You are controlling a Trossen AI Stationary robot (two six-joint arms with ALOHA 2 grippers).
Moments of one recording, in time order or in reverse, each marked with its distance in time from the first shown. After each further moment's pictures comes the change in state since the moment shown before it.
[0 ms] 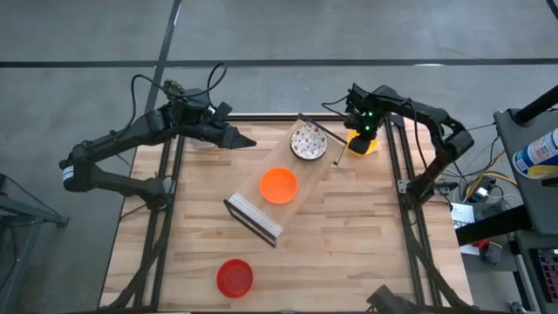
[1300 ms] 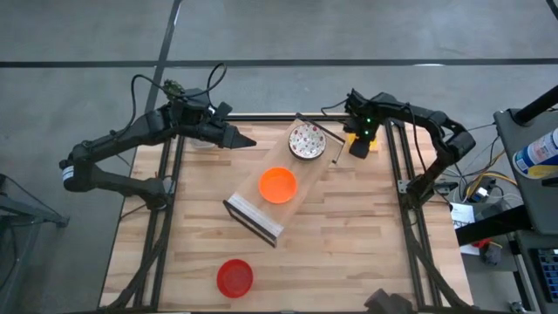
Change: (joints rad) left arm 0.000 0.000 0.000 0.000 0.000 -0.024; right arm 0.025 -0.019 -0.097 0.155 0.103 -0.076
